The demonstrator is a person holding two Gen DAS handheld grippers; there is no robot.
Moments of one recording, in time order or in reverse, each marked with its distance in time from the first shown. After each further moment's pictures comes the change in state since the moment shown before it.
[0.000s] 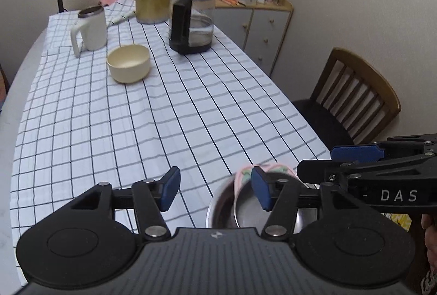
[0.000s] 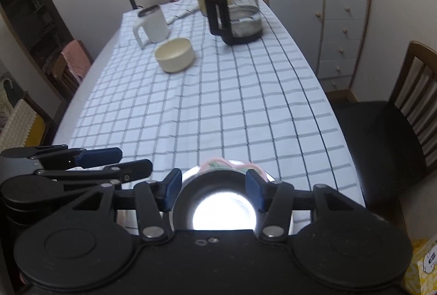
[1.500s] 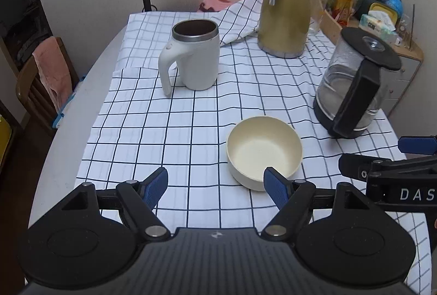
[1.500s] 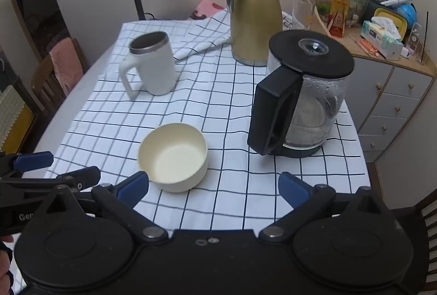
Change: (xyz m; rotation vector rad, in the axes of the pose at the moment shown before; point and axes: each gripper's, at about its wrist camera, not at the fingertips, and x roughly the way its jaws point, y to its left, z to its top) left arm 0.173 0.181 0.188 -0.218 0.021 0.377; right arm 0.229 0.045 0.244 -0.204 -0.002 -0.012
